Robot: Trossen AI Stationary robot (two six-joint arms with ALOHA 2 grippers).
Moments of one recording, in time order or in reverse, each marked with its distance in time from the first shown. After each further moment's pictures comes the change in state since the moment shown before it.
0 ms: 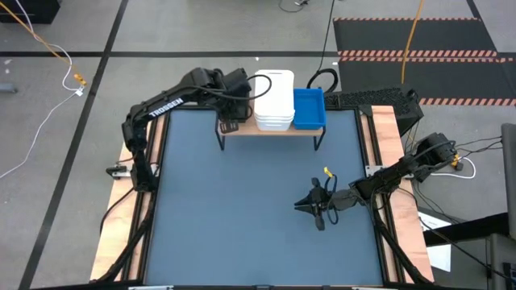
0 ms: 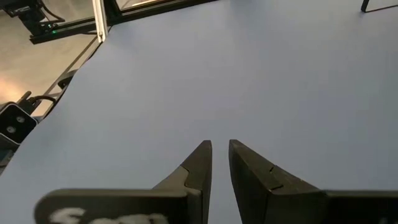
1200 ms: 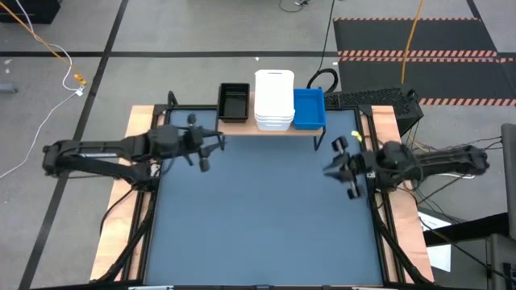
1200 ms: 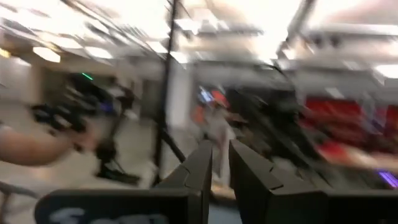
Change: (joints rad) left arm -0.306 -0.973 -1.389 1.387 -0.012 -0.075; right arm -0.392 -0.773 0.066 -0.087 -0.547 -0.442
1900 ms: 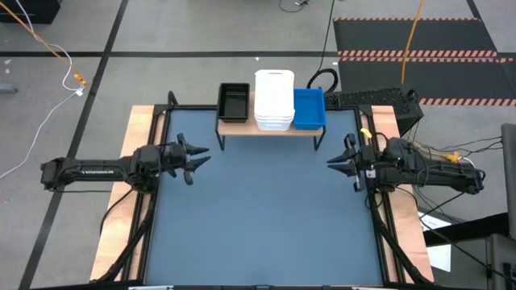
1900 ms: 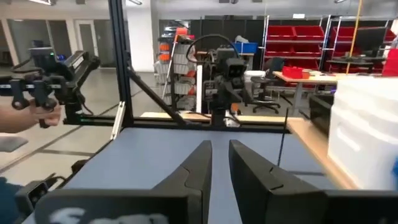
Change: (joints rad) left arm 0.034 -0.464 -0.628 0.376 0.126 -0.217; right arm -0.180 -0.331 0.011 -0.663 -0.003 0.035
